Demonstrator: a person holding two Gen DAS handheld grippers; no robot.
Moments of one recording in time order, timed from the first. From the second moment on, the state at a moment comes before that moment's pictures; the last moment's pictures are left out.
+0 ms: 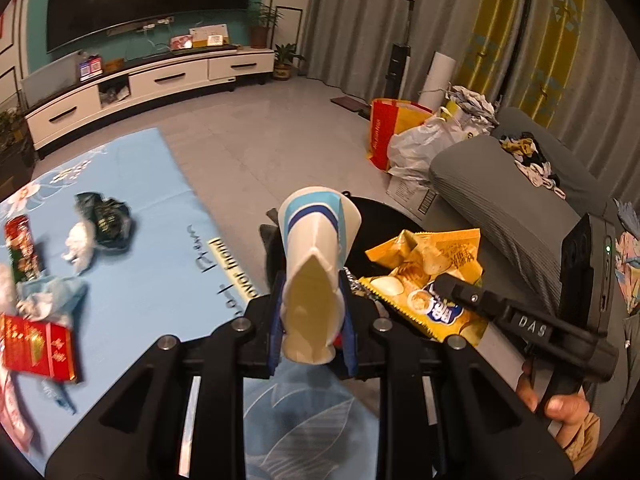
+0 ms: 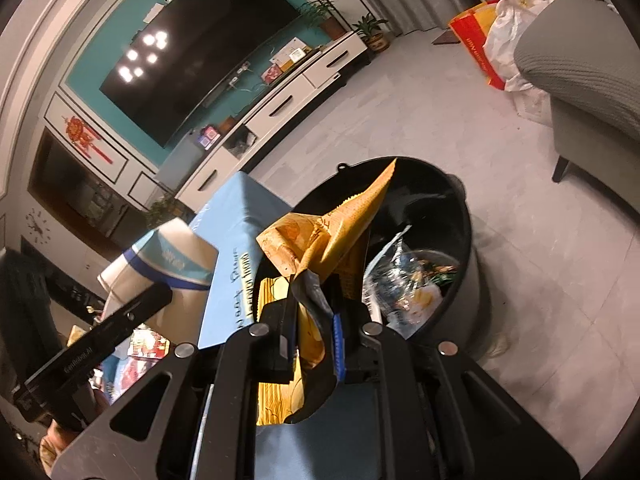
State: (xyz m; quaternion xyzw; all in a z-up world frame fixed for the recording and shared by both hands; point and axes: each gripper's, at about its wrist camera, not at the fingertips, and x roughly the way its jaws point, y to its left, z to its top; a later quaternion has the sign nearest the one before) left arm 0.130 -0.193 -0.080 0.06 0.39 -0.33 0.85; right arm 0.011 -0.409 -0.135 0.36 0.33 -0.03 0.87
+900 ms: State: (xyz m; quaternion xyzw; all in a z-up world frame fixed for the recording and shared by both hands) left arm 0.157 -0.249 -0.127 0.09 0.43 -0.34 0.83; right arm 0.035 -0.425 -0.151 0.36 0.34 -0.07 0.87
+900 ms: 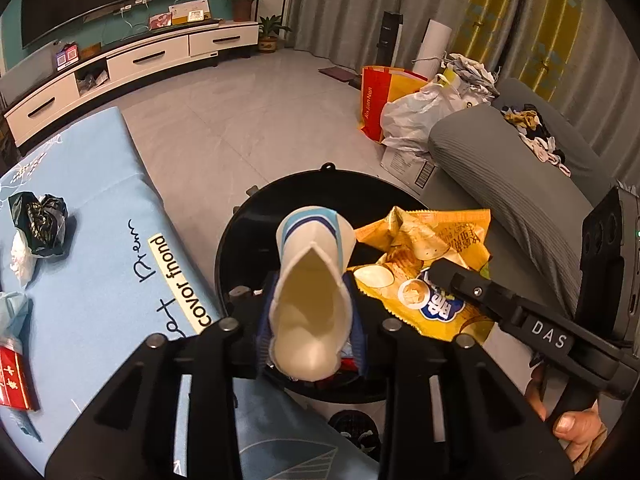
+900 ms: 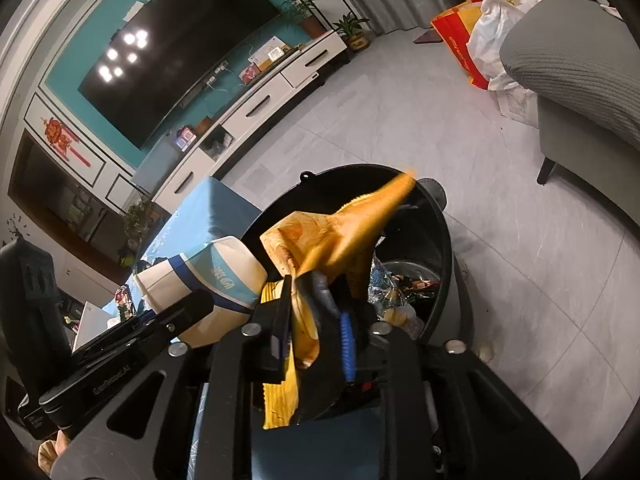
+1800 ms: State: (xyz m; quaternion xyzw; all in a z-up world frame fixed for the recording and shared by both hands) left arm 0.103 -0.056 -0.111 0.00 0.45 -0.21 0.87; right arm 0.007 -0.416 -0.127 0.36 0.34 -0.05 0.87
